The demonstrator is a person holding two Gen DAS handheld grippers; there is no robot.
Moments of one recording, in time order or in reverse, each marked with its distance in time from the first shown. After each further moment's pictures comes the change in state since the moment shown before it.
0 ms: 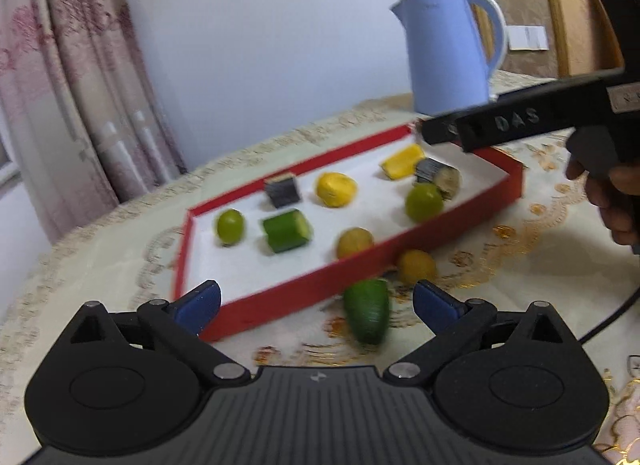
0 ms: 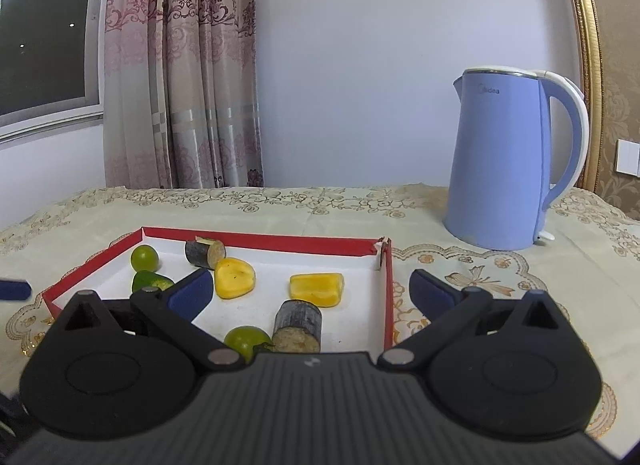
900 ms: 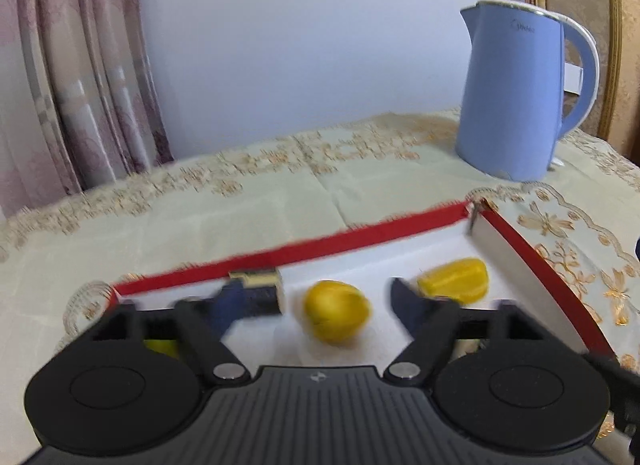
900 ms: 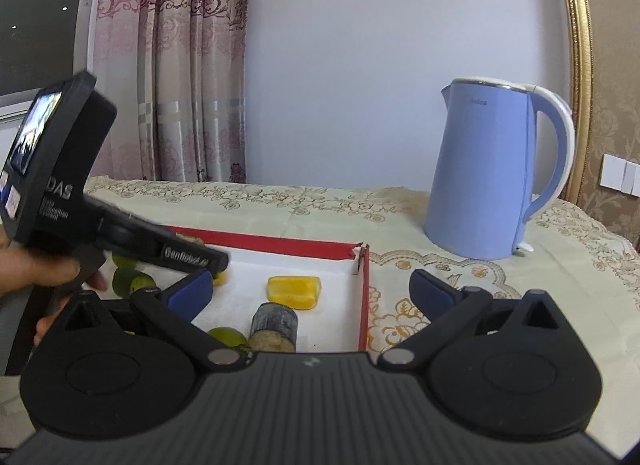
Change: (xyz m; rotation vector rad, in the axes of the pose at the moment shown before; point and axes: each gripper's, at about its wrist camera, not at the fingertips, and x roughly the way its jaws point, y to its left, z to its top) left arm 0.131 0.025 0.100 -0.173 0.054 -0.023; right arm -0.002 0.002 0.007 -0.047 0.019 -0.043
